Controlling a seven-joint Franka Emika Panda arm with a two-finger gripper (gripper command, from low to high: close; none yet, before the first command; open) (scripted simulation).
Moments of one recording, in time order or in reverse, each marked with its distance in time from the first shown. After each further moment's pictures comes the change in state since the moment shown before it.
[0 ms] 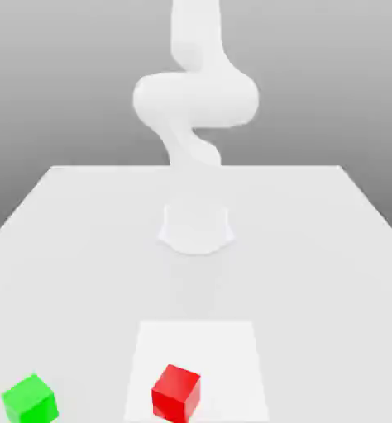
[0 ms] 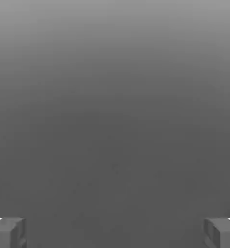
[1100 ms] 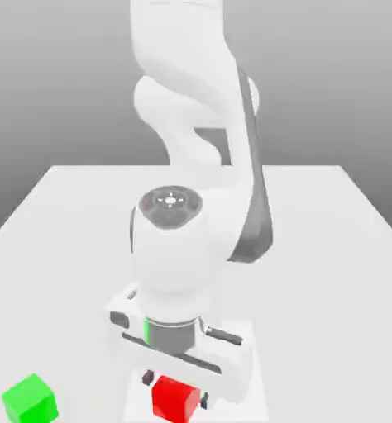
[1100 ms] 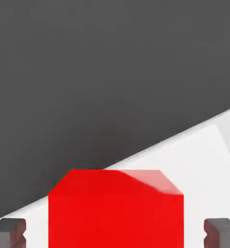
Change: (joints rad) arm -0.096 1.084 0.036 -0.131 -0.053 0.488 0.378
